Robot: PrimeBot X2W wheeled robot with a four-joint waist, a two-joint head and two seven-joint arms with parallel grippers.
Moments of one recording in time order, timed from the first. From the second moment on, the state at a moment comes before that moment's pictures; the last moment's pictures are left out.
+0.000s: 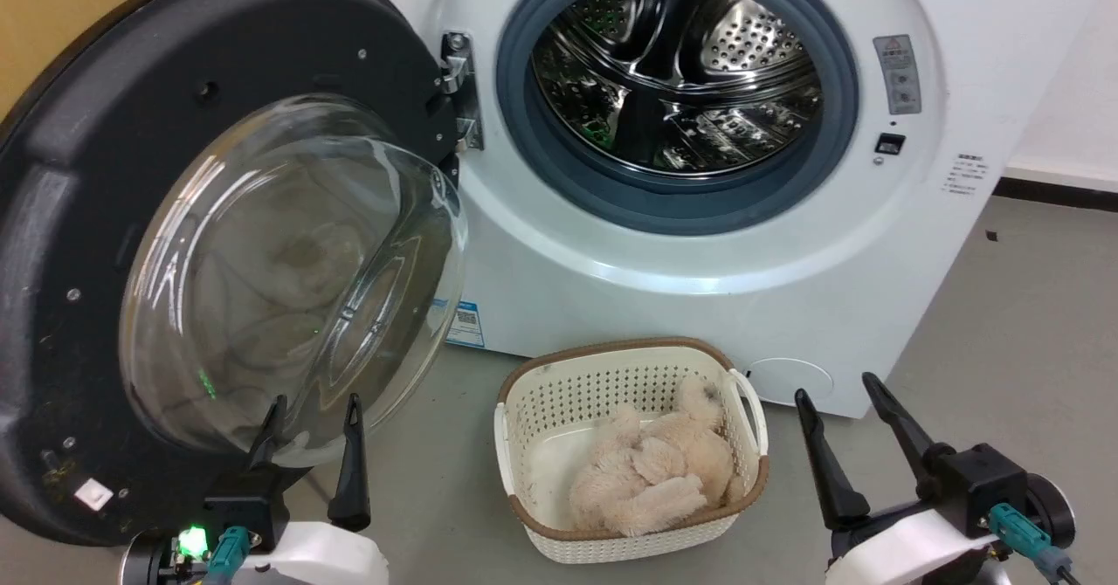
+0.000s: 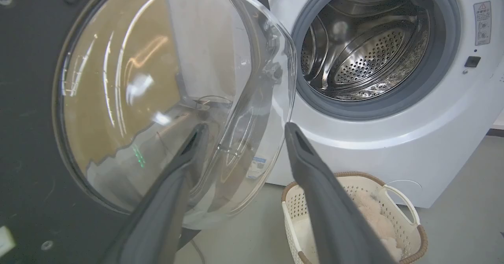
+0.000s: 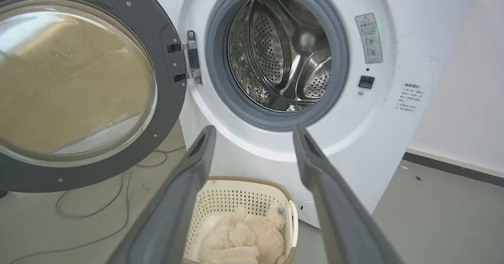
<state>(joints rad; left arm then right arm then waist) 0.03 0.05 0.02 0.02 -0.03 0.01 -0.11 0.00 -0.05 0.07 0.03 0.06 0.13 -0.11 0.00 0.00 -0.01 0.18</state>
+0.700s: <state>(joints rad) 0.04 0.05 0.03 0.03 -0.03 0.02 -0.16 0.00 -0.05 0.10 0.04 0.08 0.13 -0.16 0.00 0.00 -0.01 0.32</state>
